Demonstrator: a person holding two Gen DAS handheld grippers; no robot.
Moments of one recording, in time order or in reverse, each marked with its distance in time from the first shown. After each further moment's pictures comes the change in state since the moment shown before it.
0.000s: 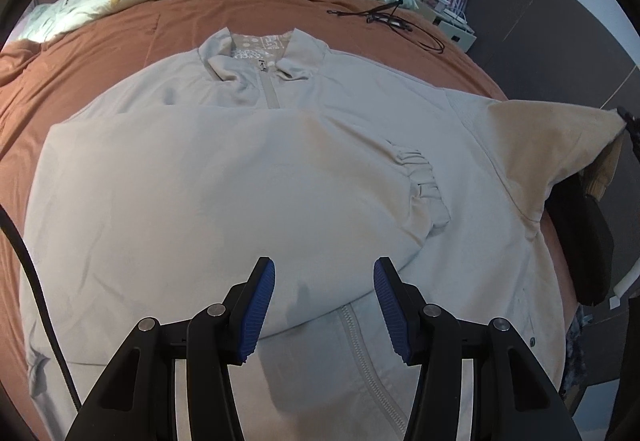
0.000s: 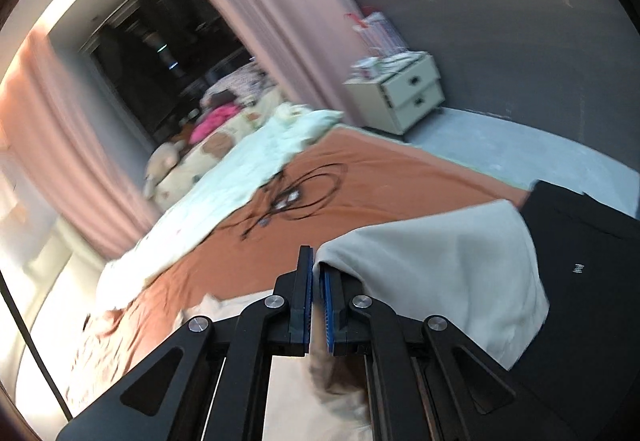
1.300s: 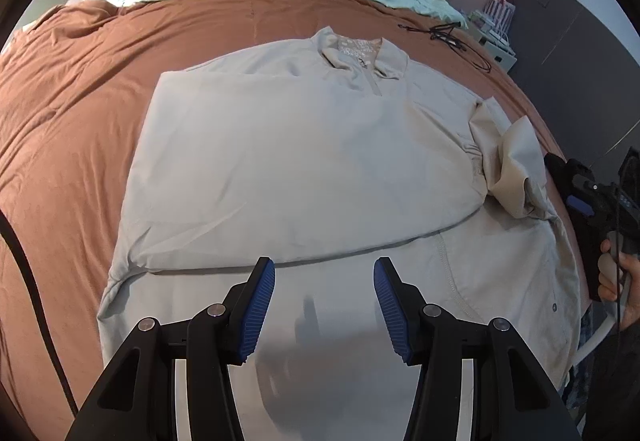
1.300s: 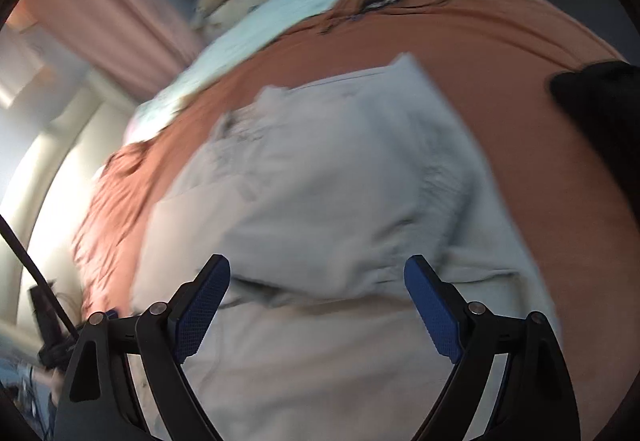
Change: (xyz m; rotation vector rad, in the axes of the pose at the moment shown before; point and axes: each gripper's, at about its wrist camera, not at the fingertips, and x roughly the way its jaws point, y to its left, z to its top) left arm -0.082 0.087 -0.067 -0.106 -0.015 0.102; right arm 0.041 -0.073 -0.052 -0.111 0.501 0.108
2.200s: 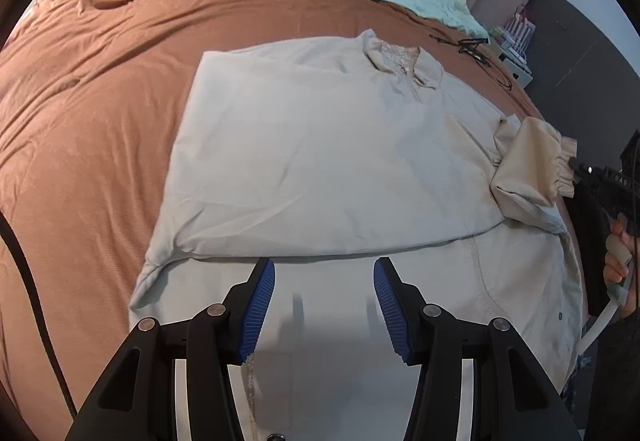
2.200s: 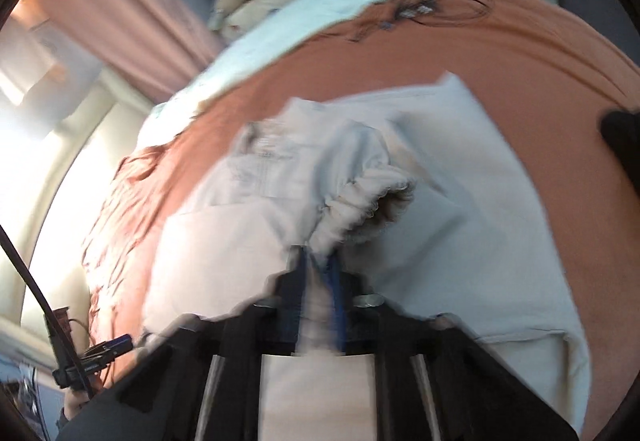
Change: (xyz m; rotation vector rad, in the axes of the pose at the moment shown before) left arm -0.010 0.055 -0.009 -0.077 -0.007 0.002; right arm -0.022 0.041 0.009 -0.081 -0.014 0.104
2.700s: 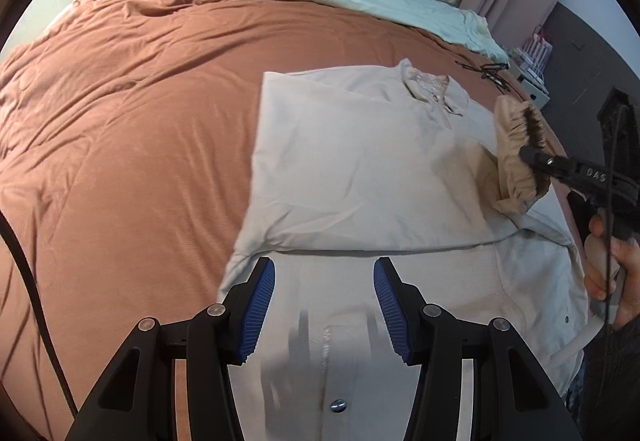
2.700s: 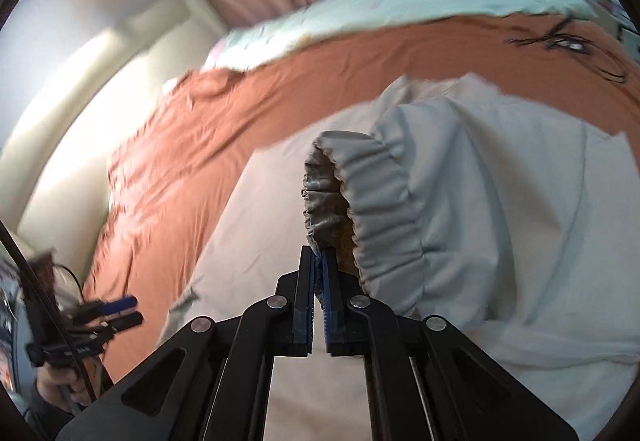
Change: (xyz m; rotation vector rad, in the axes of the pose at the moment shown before) left arm -0.052 0.047 -0.008 -0.049 -0.052 0.073; right arm 0.090 0.171 -0.047 -0.288 0.160 0.067
